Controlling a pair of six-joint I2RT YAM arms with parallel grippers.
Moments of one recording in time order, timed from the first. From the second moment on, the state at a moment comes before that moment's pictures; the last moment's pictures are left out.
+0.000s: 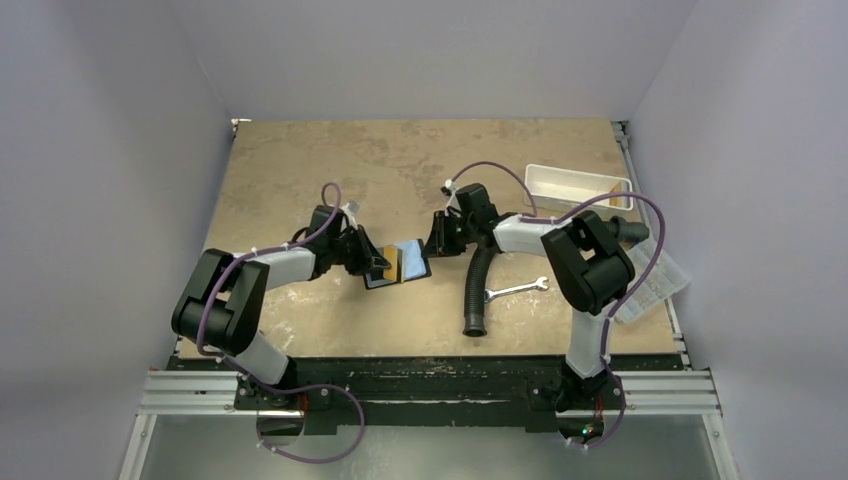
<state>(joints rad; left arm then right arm) -0.31 1.59 0.67 0.07 0.44 -0.74 0.56 1.93 1.07 0.05 -0.44 0.56</state>
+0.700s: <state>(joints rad) -0.27 1.57 0.57 0.25 0.44 -0.86 0.54 1.94 1.05 0.08 -0.46 0.55</state>
